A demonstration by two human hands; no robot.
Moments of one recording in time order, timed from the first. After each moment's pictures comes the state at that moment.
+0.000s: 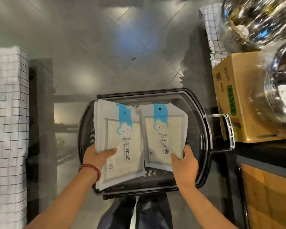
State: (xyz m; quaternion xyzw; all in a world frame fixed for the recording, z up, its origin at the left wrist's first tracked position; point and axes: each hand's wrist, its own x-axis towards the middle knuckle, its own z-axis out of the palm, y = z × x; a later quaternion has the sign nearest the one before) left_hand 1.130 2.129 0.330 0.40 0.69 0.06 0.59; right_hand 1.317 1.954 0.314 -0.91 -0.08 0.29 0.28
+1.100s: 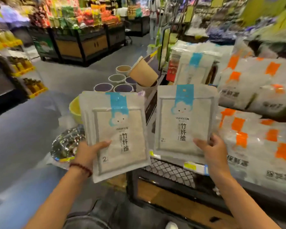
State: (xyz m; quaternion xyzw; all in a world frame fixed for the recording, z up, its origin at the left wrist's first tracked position) left_hand 1.436 1.934 0.825 0.66 0.12 -0.02 0.74; right_hand 1.378 1.606 0.822 -0.72 0.22 -0.21 0.63
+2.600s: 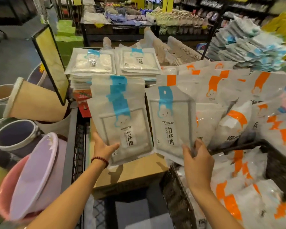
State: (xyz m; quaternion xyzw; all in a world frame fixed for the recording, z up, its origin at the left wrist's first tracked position) left_hand 1.895 1.483 0.752 0.76 -0.16 -0.16 0.61; right_hand 1.645 1.381 0.844 -0.74 0.45 -0.41 0.29
